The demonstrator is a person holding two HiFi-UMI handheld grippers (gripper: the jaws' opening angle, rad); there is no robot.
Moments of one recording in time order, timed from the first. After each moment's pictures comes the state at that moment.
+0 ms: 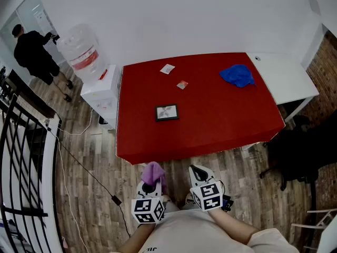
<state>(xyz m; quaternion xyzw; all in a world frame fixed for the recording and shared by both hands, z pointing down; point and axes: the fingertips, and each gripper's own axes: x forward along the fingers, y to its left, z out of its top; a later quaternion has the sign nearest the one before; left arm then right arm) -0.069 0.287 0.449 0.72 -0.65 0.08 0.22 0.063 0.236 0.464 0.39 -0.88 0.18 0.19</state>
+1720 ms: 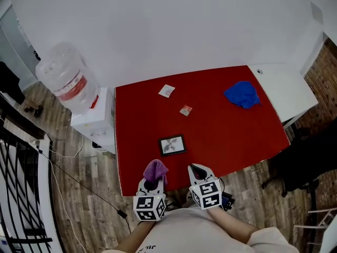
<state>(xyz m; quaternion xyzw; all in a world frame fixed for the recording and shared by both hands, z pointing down) -0.157 0.060 0.447 0.77 -0.60 0.09 0.21 -0.033 0.027 0.458 0.43 -0.86 0.17 0.20</state>
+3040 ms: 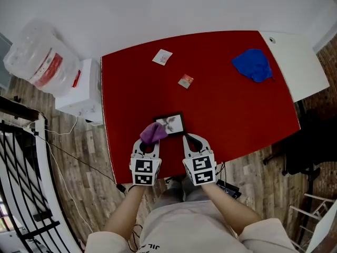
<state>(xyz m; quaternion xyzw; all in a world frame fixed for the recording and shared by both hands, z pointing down) -0.167 -0.070 0.545 0.79 -0.55 0.22 0.15 -0.050 -0.071 0.537 0.44 -0.85 0.18 0.22</state>
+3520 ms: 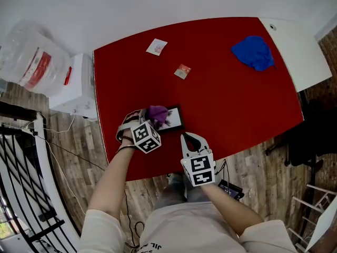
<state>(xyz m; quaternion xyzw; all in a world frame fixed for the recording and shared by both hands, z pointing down) -0.173 -0.147 0.659 0.76 -0.29 0.57 -0.06 -0.049 -0.061 0.564 0.44 -0.85 0.21 0.23</state>
